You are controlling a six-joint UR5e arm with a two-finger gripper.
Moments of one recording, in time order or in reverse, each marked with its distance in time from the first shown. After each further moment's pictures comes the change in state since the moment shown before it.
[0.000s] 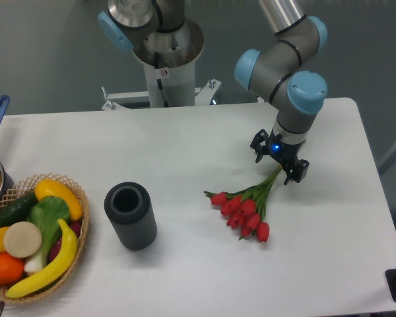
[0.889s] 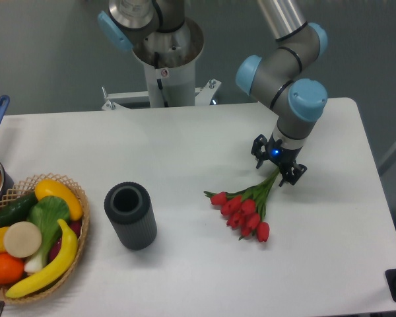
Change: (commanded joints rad) arm 0.000 -0.018 0.020 0.000 0.000 -0.014
